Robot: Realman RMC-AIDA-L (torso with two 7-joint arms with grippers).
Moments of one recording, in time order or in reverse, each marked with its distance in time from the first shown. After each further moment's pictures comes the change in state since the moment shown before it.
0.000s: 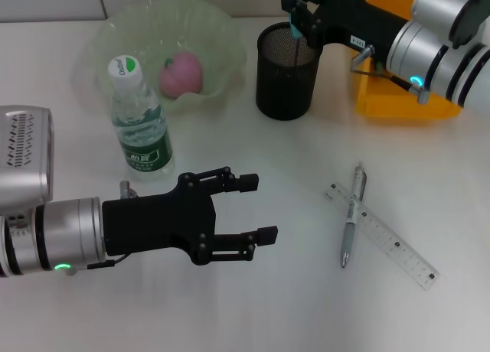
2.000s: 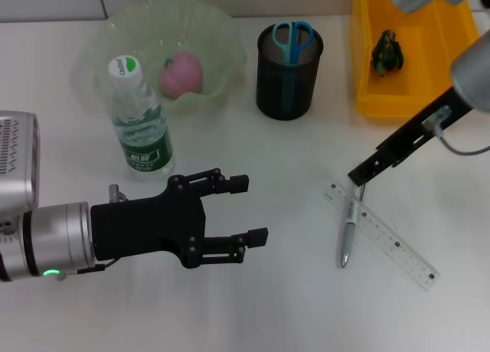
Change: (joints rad) left arm 0.034 0.005 -0.011 0.028 0.004 0.014 0.003; right arm -0.041 -0.007 -0.154 -1.025 -1.490 -0.796 1.808
